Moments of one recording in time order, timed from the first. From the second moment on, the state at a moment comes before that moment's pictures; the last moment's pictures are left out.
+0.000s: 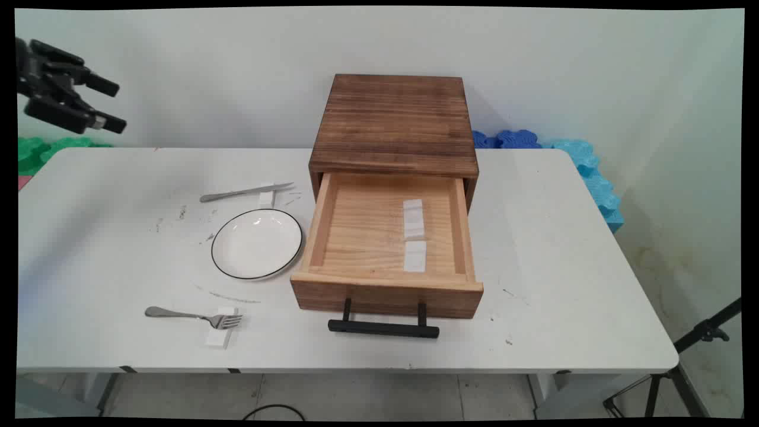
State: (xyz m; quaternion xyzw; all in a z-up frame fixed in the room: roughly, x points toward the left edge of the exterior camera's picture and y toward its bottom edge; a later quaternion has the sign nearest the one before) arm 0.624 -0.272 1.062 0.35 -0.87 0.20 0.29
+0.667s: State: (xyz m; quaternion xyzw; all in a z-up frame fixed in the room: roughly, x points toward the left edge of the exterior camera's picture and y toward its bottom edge) arm 0.597 -0.328 1.050 0.30 -0.90 0.21 0.25
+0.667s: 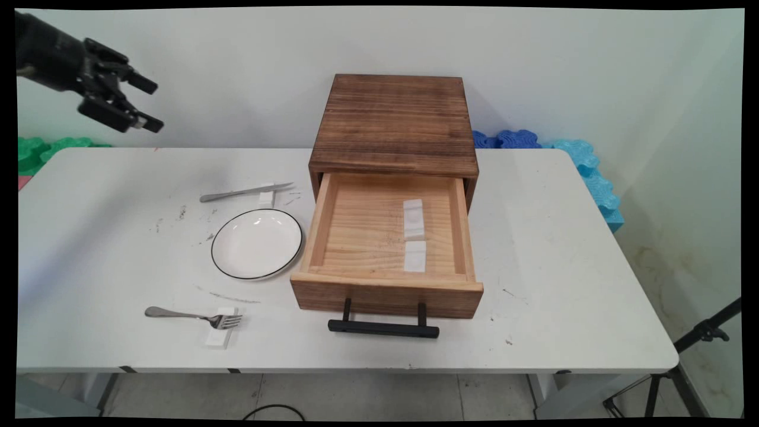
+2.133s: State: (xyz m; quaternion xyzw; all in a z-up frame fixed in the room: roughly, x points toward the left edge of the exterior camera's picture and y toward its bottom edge) arm 0.585 -0.452 0.940 0.19 -0.96 0.14 0.13
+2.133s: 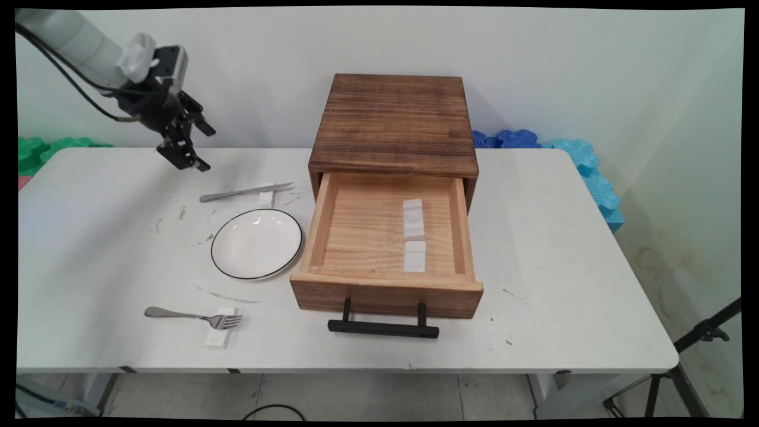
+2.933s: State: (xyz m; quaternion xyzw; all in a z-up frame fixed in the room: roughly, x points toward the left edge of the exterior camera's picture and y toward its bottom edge) arm 0.587 -0.492 0.890 0.16 -0.98 0.09 0.11
